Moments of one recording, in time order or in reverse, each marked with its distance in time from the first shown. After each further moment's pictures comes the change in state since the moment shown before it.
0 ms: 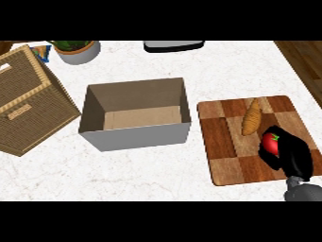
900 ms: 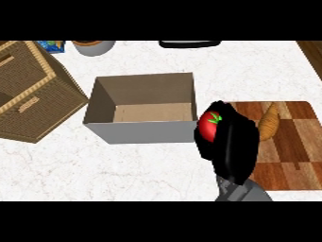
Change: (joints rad) left arm -0.014 -0.031 -0.029 -0.039 -0.010 -0.030 0.000; right arm -0.141 0.322 0.316 -0.596 0.563 0.170 0.690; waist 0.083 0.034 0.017
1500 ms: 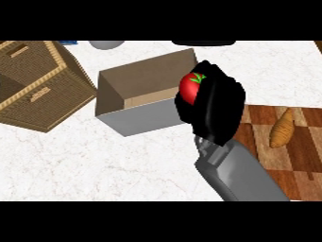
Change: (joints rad) left arm -0.101 -0.024 -0.021 0.055 -0.019 -0.030 -0.007; right arm -0.367 0.032 -0.054 0.128 -0.091 0.076 0.184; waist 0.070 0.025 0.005
